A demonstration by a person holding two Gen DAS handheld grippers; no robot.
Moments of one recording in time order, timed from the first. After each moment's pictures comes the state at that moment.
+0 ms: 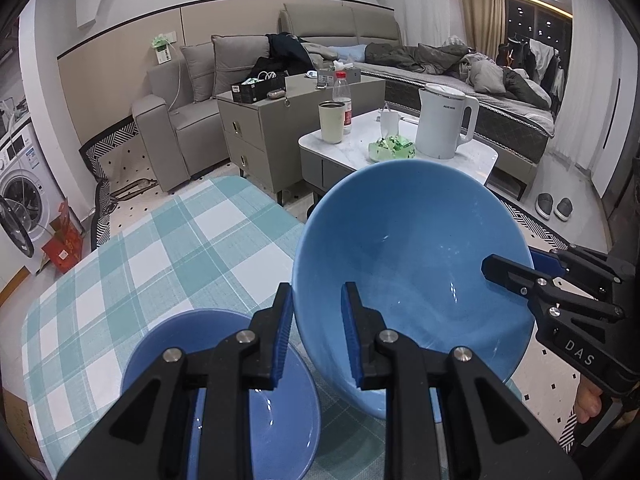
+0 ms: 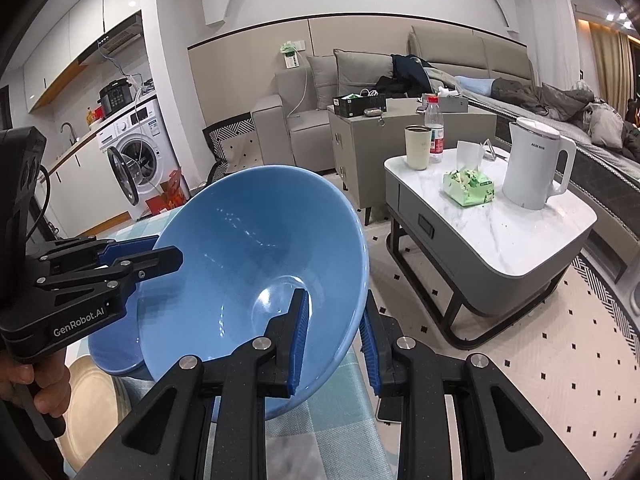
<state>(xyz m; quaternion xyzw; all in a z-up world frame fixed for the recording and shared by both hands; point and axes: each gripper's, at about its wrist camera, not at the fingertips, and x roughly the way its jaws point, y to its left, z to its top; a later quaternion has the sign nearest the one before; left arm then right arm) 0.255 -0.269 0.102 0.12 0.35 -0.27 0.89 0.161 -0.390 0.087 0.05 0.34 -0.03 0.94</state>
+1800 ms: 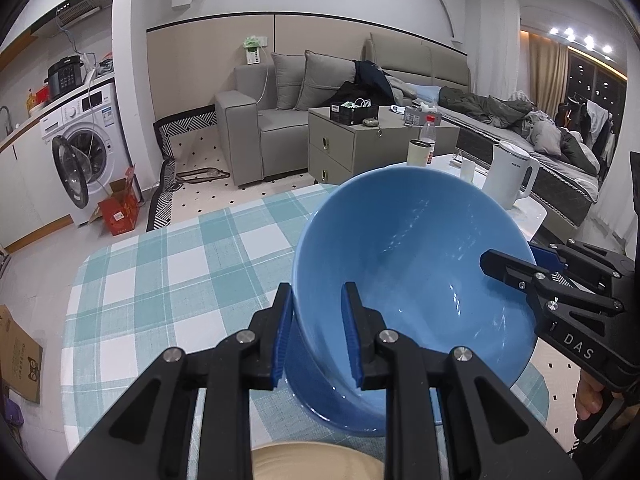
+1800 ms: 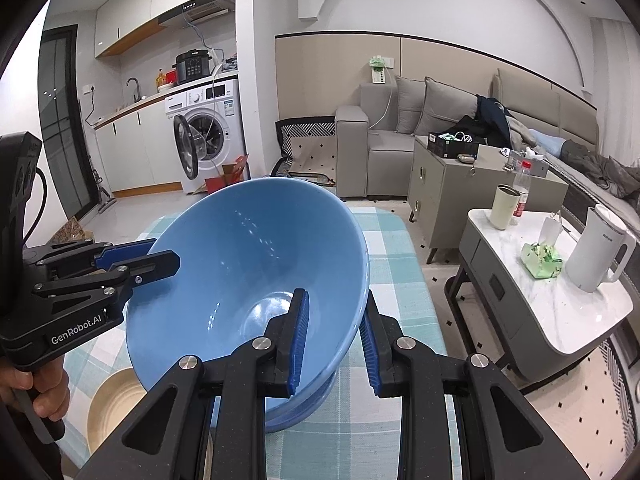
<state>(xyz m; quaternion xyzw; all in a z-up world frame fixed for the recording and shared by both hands) 0.244 -0.115 0.121 0.03 0.33 -0.16 0.93 0.200 -0.236 0.131 -0.04 0.32 0.08 0.94</state>
